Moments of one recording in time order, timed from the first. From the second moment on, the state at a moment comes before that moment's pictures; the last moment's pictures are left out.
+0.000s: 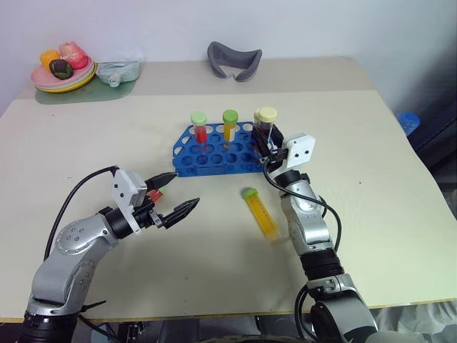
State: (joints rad) left arm 0.03 0.59 0.14 -0.43 -0.58 0.35 -0.76; right arm -0.42 -0.04 0.04 0.22 0.13 -0.27 0.23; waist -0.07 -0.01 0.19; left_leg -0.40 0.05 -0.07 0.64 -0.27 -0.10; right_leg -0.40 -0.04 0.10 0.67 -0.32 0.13
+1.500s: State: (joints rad) left arm 0.07 0.63 0.21 -0.43 -0.58 0.36 -0.78; right arm -0.27 -0.43 -0.05 -0.39 0.42 0.39 0.39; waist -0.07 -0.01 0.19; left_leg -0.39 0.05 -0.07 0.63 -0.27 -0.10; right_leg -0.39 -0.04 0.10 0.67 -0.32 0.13
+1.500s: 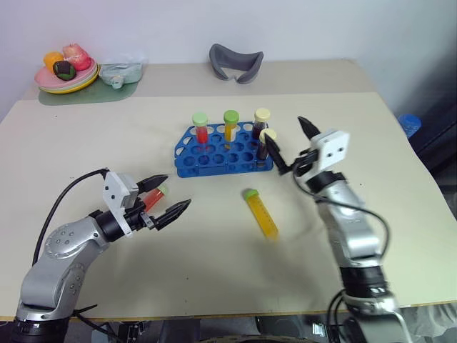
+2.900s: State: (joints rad) left arm 0.04 0.67 0.06 -0.42 -0.50 0.32 -0.92; right arm -0.75 -0.69 0.47 -0.23 1.97 1.19 -1.17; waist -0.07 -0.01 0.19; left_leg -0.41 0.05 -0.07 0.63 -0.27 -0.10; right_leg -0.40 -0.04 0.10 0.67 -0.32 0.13
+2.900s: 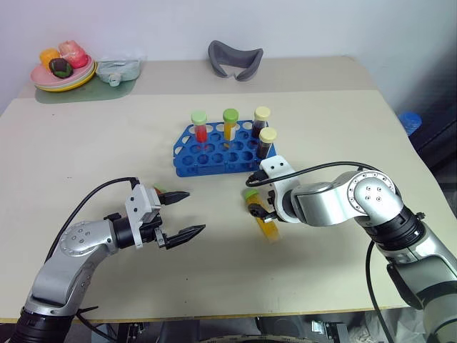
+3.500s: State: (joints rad) left arm 0.05 0.67 0.06 -0.44 -0.50 0.35 -0.90; right arm -0.79 -0.70 0.51 -0.19 1.97 1.19 -1.18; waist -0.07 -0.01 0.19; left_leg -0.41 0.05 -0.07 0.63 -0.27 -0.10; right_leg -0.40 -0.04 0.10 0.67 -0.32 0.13
